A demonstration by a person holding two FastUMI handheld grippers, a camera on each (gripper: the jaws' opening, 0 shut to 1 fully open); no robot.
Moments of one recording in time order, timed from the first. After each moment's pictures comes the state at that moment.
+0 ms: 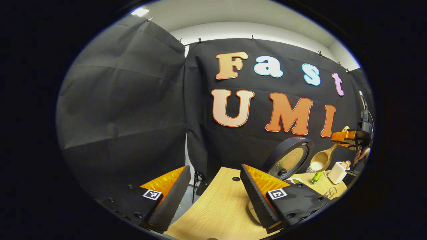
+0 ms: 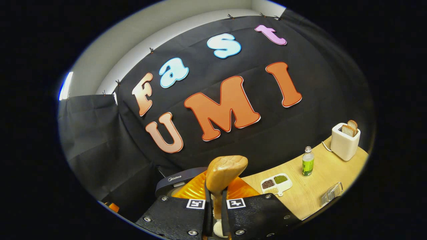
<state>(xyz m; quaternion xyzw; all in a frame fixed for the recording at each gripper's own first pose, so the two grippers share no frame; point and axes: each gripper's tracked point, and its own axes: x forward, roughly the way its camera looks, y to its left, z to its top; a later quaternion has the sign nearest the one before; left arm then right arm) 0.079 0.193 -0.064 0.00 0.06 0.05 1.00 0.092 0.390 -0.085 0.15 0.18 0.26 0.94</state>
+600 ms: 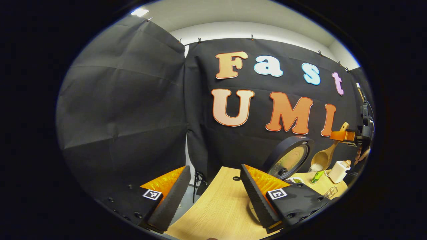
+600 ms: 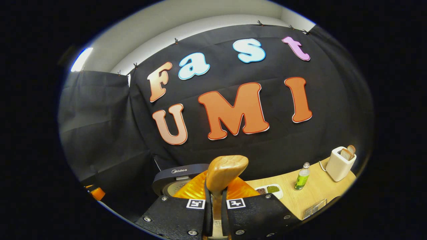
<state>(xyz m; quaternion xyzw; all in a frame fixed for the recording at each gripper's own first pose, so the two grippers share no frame) 0.079 0.194 -0.068 0.00 0.06 0.05 1.00 0.081 0.406 -0.081 0.05 0.13 0.29 0.95</state>
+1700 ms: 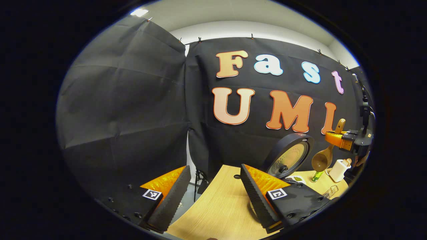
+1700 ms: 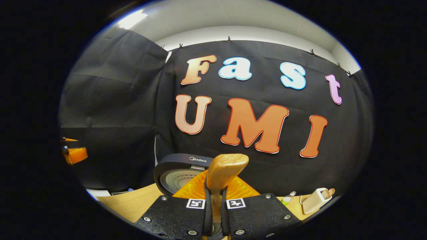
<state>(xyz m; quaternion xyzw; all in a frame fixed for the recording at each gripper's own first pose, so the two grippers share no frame) 0.071 0.193 -0.074 0.01 0.06 0.05 1.00 0.046 0.441 -0.089 -0.13 0.04 0.35 0.93</state>
